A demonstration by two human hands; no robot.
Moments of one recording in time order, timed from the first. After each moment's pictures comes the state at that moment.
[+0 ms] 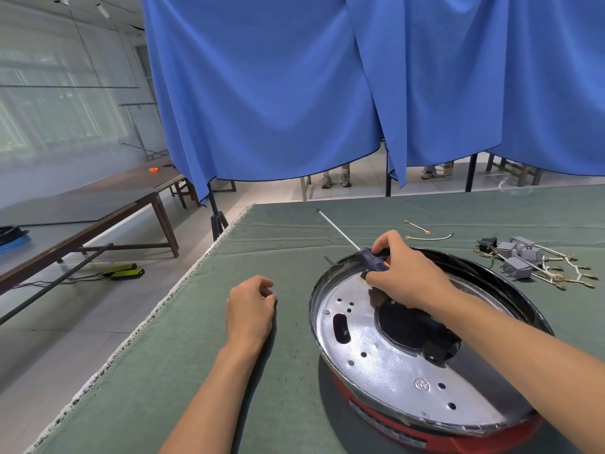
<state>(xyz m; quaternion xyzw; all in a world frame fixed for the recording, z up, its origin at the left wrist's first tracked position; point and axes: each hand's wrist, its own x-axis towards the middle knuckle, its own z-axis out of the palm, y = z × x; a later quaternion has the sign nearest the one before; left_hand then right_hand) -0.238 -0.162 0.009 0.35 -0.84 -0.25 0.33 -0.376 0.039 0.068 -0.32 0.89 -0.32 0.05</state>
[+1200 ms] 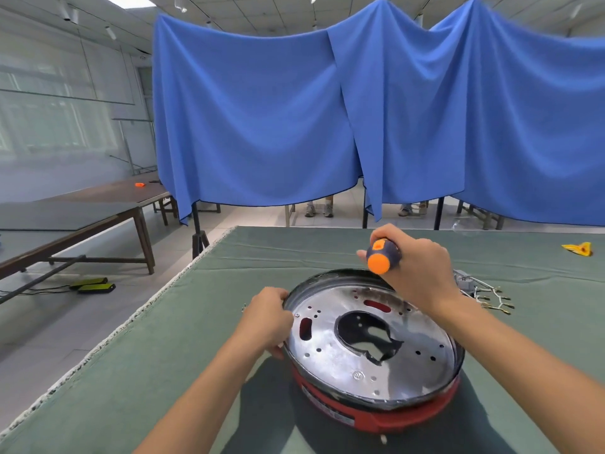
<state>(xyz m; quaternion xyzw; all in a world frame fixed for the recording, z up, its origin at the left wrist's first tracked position) -0.230 -0.069 0.074 0.29 -0.86 -0.41 0.12 -0.369 0.109 0.116 -0.42 0.78 -0.32 -0.33</state>
